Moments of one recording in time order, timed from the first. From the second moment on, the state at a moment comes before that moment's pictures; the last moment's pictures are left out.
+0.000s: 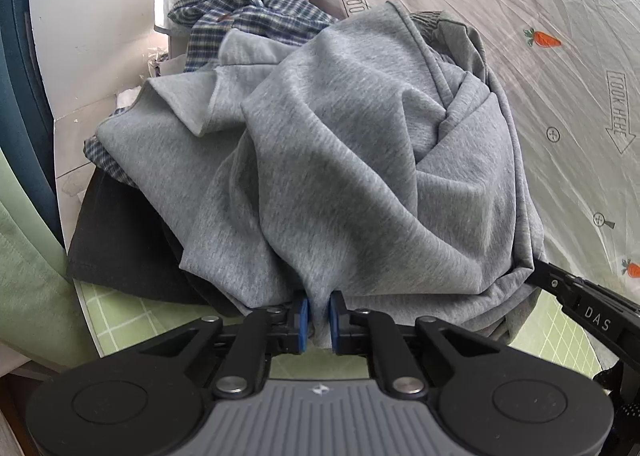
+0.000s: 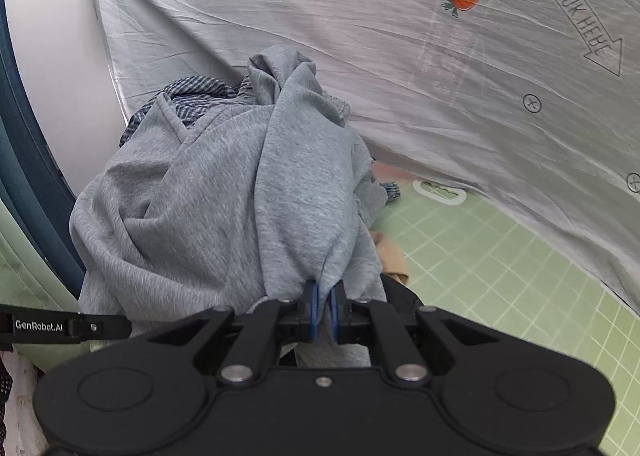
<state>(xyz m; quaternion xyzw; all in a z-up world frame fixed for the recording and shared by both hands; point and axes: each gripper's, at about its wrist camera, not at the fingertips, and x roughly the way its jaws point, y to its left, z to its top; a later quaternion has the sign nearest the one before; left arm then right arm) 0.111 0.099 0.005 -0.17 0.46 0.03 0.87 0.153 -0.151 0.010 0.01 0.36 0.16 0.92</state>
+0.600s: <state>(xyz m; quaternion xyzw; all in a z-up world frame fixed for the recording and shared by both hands) 0.059 0.057 -0.051 -0.16 0.52 -0.03 0.84 0.085 -0.216 -0.033 0.04 0.42 0.05 0.91</state>
